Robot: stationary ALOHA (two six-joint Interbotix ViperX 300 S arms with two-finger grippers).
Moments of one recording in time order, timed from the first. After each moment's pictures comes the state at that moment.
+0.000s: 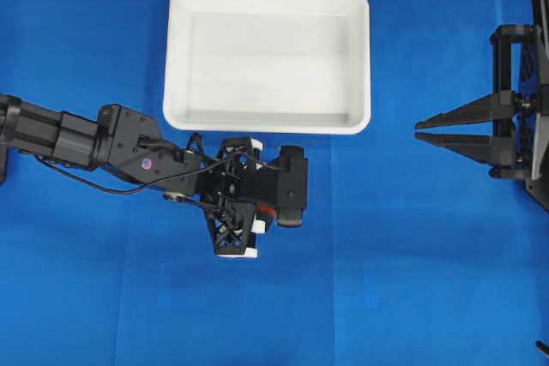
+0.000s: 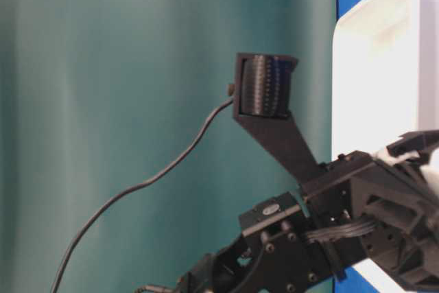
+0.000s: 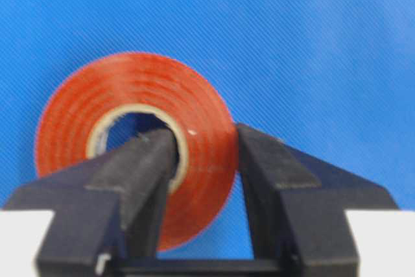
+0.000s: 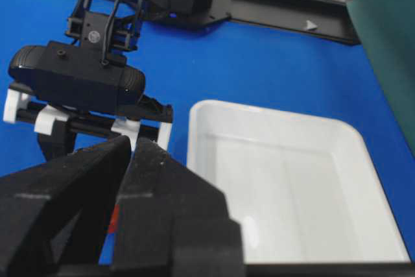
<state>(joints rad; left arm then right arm) -0.15 0.33 0.37 0.04 0.34 -0.15 -0.03 -0.85 1.16 -0.01 -0.24 -0.02</state>
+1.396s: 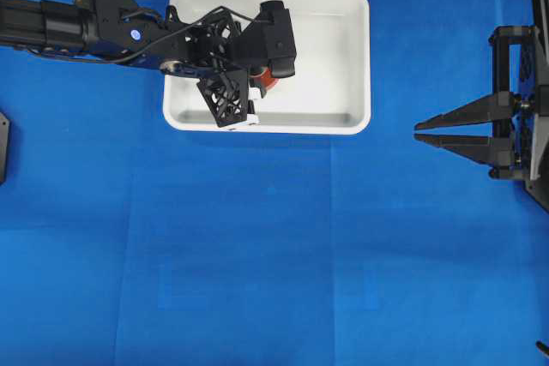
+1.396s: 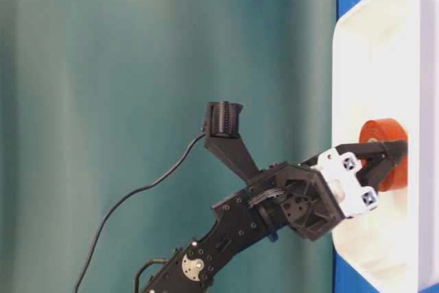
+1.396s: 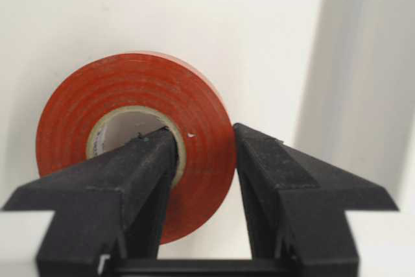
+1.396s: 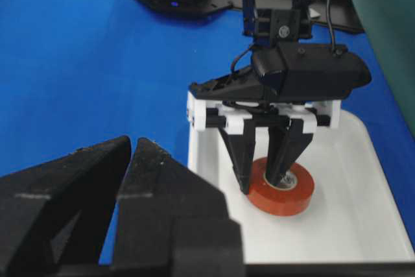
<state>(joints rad) 0.24 0.27 0.42 0.08 0.30 0.02 -0.04 -0.85 1.16 -0.01 -0.21 -0.01</state>
